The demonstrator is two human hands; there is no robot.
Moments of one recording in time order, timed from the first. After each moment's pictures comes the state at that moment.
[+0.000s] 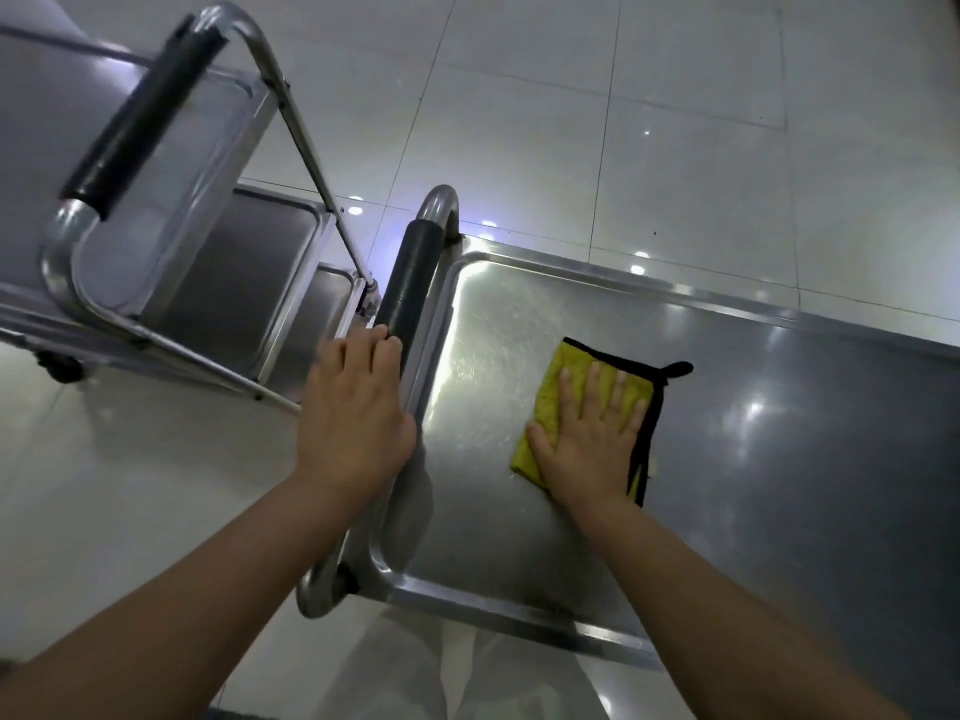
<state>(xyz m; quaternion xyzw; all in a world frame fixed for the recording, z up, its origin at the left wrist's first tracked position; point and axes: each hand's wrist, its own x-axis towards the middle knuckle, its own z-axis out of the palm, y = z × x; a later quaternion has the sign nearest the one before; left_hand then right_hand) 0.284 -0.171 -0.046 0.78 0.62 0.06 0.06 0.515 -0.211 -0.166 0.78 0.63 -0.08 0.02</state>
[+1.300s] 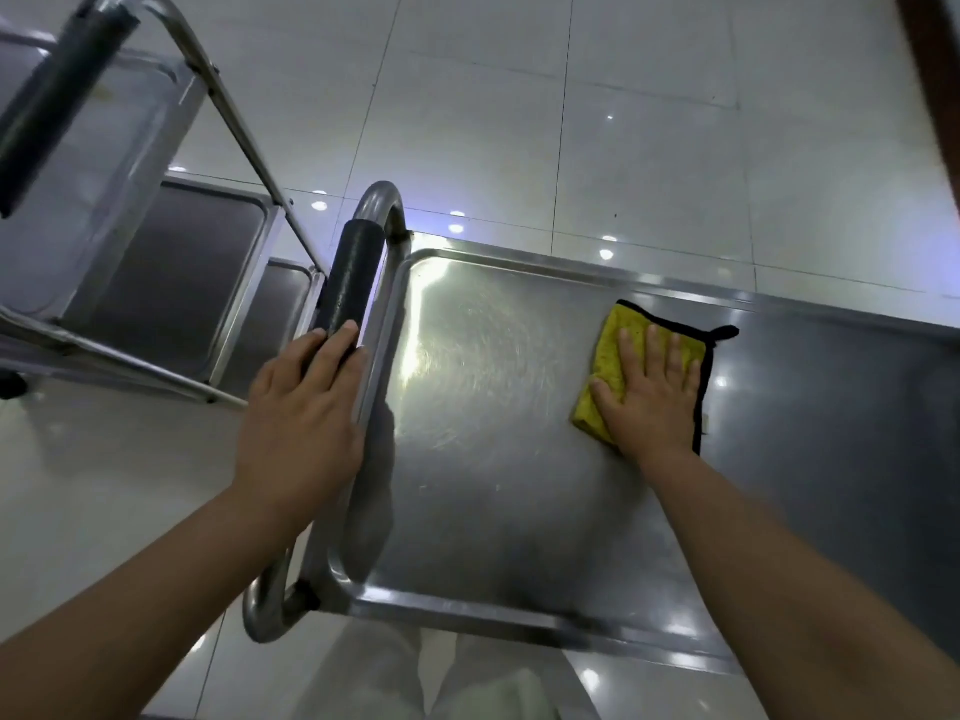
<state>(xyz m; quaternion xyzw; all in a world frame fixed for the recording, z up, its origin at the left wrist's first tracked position) 0.291 -0.185 -0.047 0.83 0.56 -0.02 0.03 0.640 -0.208 -0.150 0.82 0.57 -0.10 0.03</state>
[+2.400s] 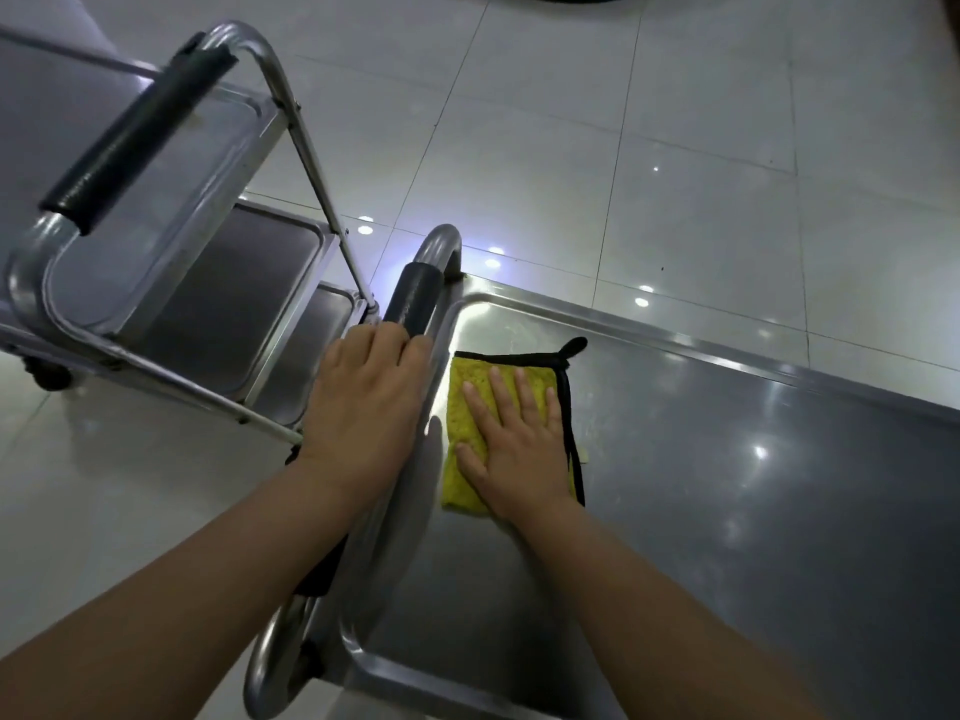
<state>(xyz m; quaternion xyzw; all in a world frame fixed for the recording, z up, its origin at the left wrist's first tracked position) 0.305 -0.124 -0.049 0.81 0.57 0.06 -0.06 0.474 -0.154 -0.168 0.64 0.76 -0.10 -0.01</state>
